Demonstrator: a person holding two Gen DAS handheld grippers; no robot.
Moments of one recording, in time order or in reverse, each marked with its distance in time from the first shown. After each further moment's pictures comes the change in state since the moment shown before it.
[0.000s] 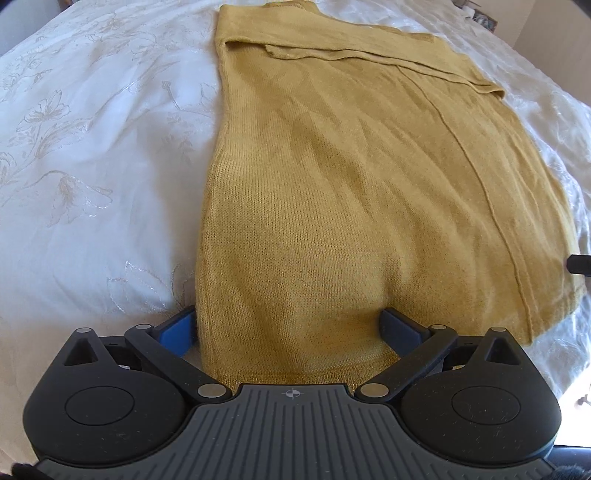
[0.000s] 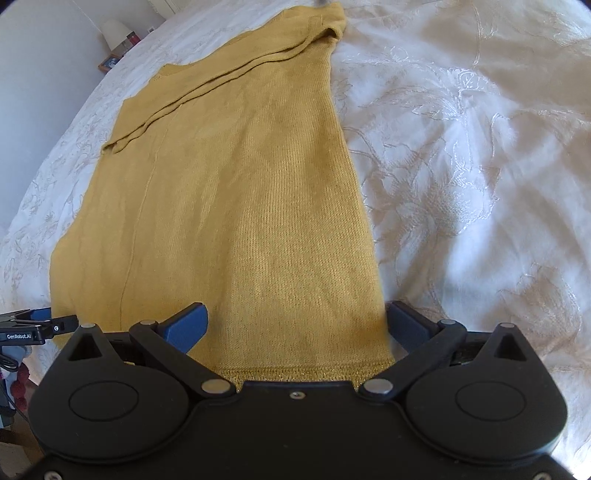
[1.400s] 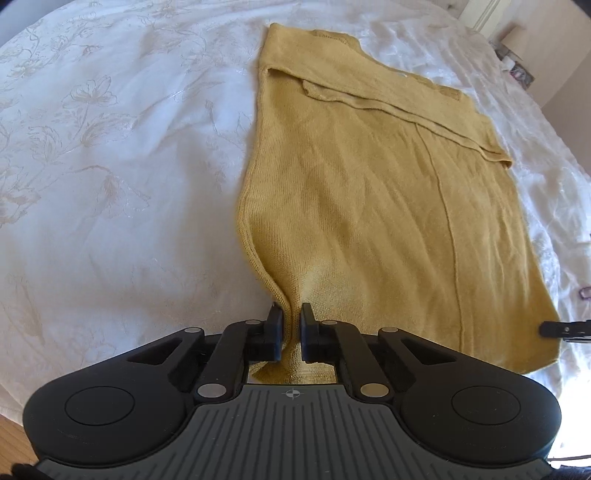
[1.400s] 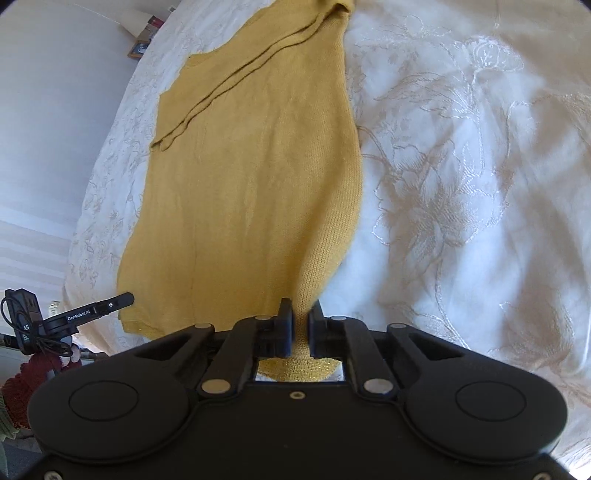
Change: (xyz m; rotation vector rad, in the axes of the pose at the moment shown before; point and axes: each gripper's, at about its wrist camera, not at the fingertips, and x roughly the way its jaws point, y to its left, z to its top) left arm -0.050 0.009 0.025 -0.230 -0.007 -0.041; right arm -0.023 -0.031 0.039 0.088 0.203 0.283
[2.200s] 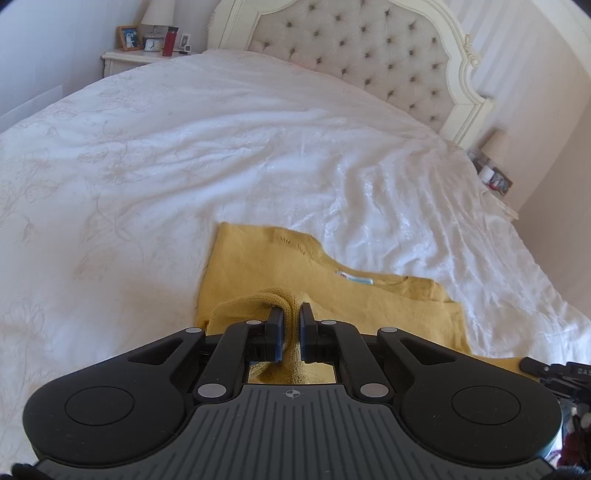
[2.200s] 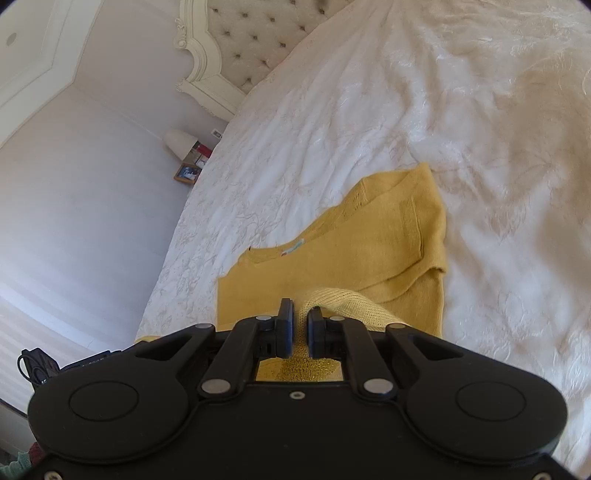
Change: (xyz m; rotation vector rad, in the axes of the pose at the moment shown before) left arm -0.006 -0.040 0.192 -0.033 -0.340 -0.085; right arm -0.019 0.037 0.170 0.016 -0.411 0.119
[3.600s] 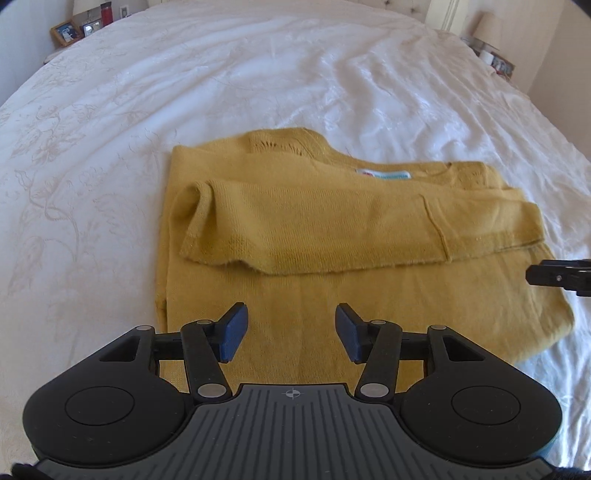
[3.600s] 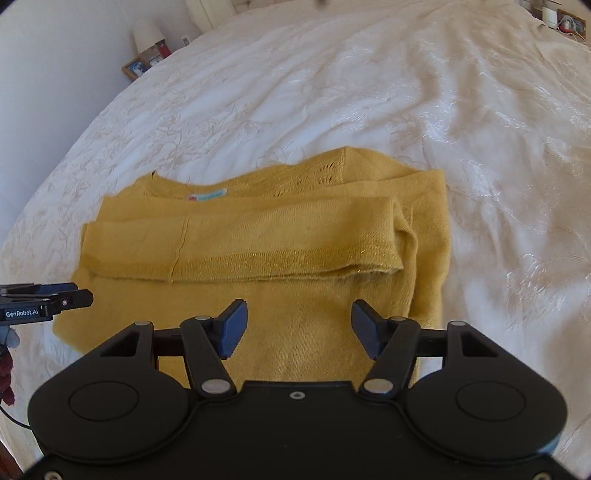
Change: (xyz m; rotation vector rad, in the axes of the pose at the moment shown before) left arm 0.108 -0.012 -0.044 0.270 0.253 0.080; right arm 0.121 0.019 -0.004 -0.416 0.194 -0.347
